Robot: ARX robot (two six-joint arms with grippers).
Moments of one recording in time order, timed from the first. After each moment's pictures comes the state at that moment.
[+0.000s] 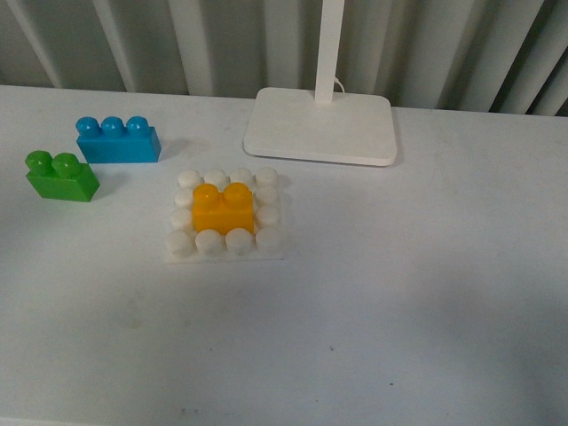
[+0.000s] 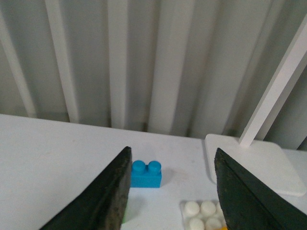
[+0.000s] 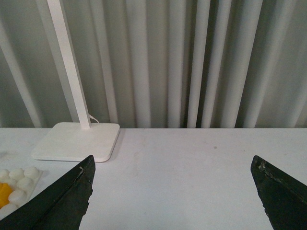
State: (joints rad) left arm -0.16 1.19 0.24 0.95 -0.15 -0.06; right arm 0.00 0.00 0.01 0.00 0.00 0.00
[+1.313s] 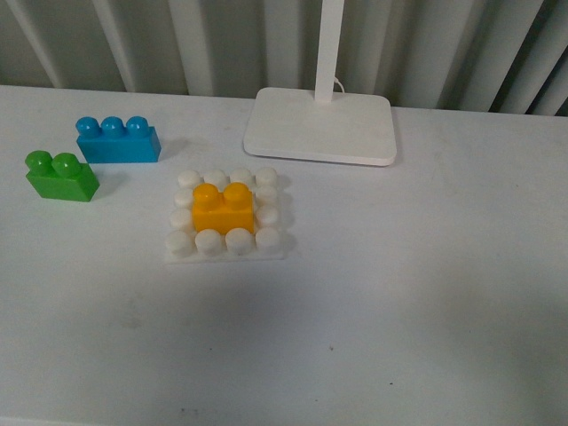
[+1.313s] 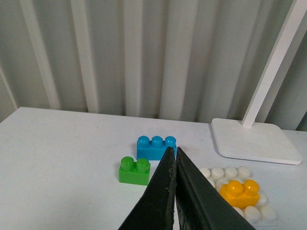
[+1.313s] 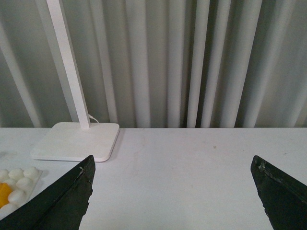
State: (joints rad) left arm 0.00 0.36 0.01 0.36 0.00 -0.01; right arm 0.00 0.00 0.01 0.00 0.00 0.00
